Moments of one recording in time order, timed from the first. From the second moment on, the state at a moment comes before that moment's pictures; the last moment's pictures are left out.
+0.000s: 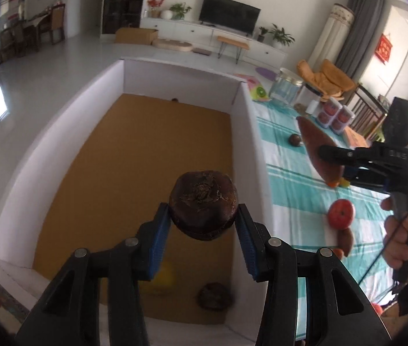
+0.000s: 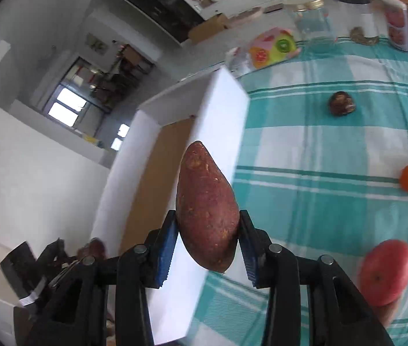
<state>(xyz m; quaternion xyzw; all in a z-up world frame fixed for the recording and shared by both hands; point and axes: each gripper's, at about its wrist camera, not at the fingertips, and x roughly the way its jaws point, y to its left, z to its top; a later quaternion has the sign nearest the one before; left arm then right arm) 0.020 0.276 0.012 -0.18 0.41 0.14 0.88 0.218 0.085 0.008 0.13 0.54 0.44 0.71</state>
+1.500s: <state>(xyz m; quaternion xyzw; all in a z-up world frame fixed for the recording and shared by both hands) 0.104 0.064 -0.083 -0.05 0.44 -0.03 0.90 0.168 -0.246 -0.098 0.06 0.43 -0.09 0.90</state>
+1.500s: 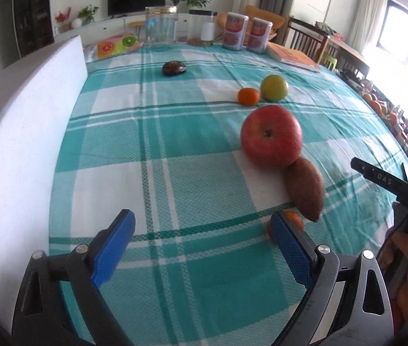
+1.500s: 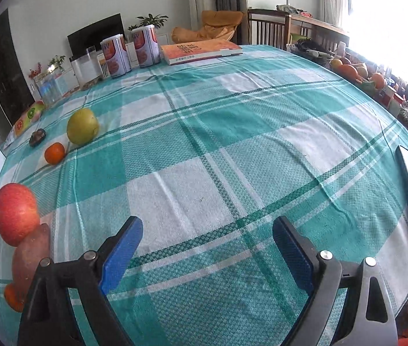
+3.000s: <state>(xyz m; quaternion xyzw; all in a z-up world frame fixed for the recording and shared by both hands) 0.121 0.094 -0.112 -0.06 0.44 0.00 0.90 0.176 -0.244 -0.107 0.05 0.45 -0.10 0.88</state>
